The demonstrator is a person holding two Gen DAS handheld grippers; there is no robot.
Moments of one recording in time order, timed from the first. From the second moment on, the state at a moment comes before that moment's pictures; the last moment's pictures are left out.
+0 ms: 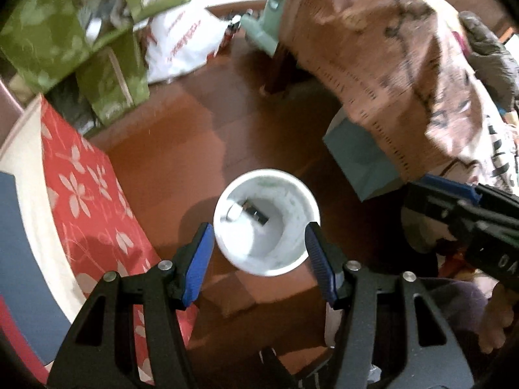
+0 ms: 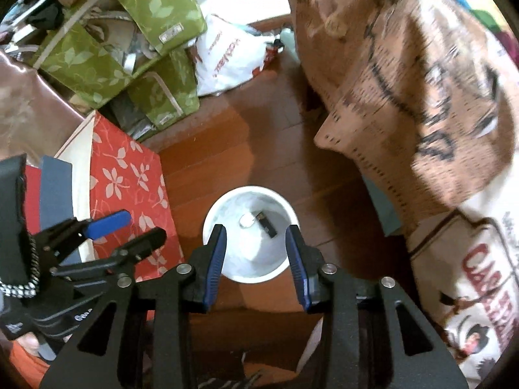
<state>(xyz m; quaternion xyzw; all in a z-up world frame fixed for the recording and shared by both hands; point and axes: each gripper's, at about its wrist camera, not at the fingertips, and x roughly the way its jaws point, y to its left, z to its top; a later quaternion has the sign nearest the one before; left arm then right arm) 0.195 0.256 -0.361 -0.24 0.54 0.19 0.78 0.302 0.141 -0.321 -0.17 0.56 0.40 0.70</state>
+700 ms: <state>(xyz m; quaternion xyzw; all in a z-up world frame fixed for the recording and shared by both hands) 0.197 0.178 -0.179 -0.15 0.39 0.19 0.89 0.296 0.033 -0.168 -0.09 0.39 0.38 0.83</state>
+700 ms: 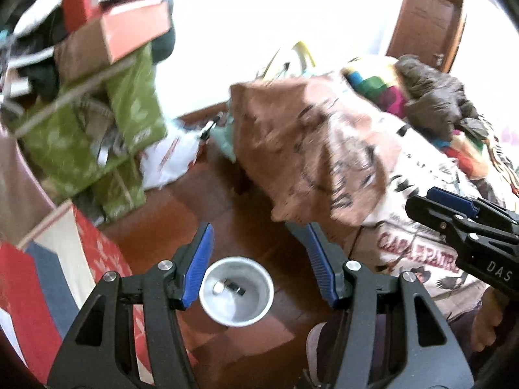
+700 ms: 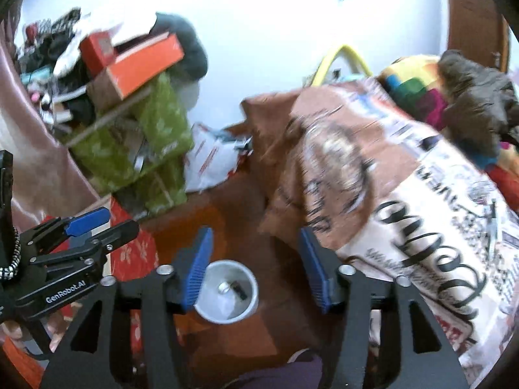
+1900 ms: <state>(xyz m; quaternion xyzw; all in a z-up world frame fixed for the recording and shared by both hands) 0.439 -0.074 -0.162 -0.05 0.39 -0.07 0.92 0.457 -0.267 -0.168 -0.02 0.36 0.08 0.93</state>
